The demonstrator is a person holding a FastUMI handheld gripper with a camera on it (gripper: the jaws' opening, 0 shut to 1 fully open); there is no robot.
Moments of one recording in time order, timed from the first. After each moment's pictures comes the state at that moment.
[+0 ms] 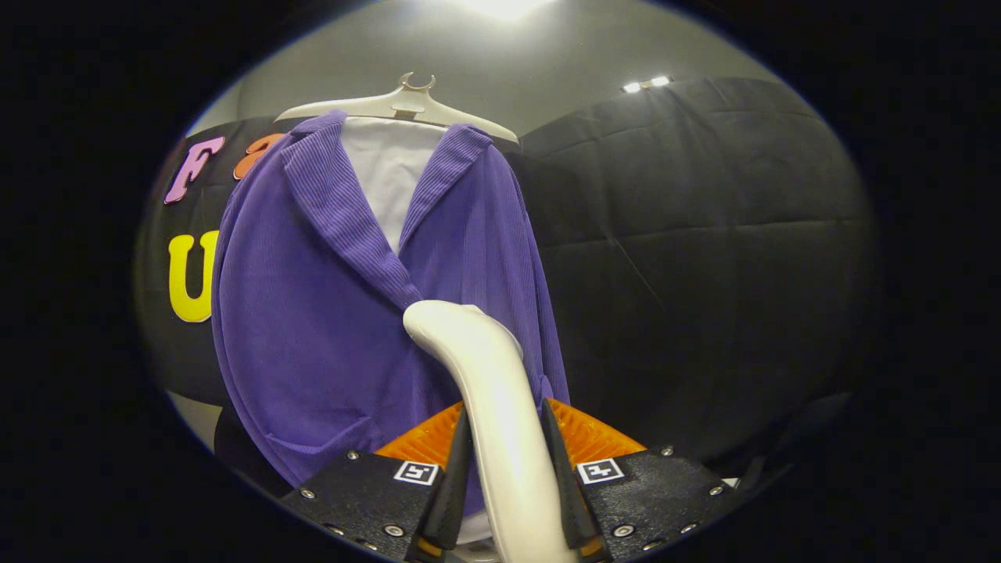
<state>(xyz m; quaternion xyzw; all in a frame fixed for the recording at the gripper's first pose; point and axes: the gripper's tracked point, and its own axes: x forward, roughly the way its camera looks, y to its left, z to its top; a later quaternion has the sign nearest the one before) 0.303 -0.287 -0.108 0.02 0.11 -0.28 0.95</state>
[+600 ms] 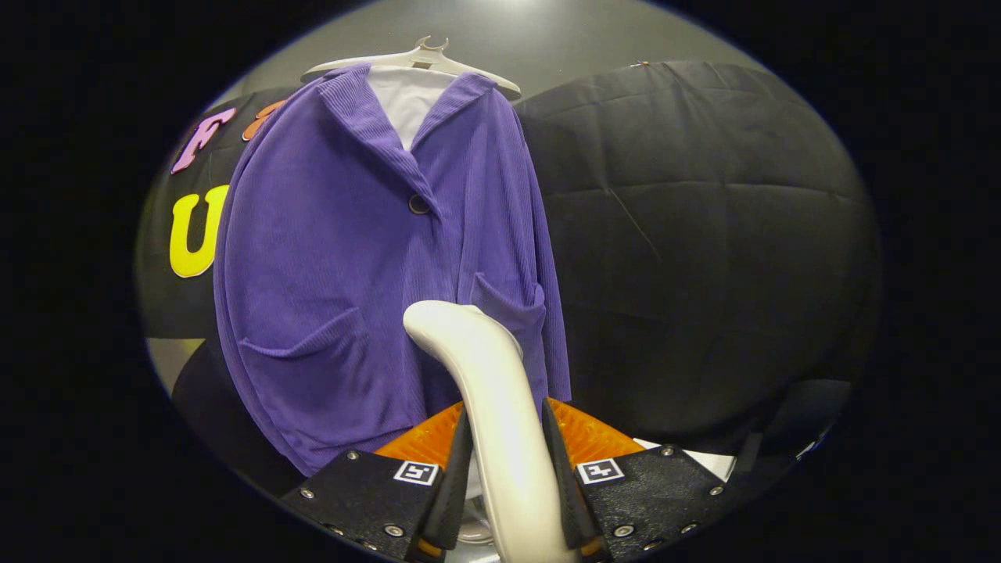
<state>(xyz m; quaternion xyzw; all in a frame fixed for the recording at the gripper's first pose) 0.263 -0.271 -0.205 0.02 0.19 -0.28 0.94</state>
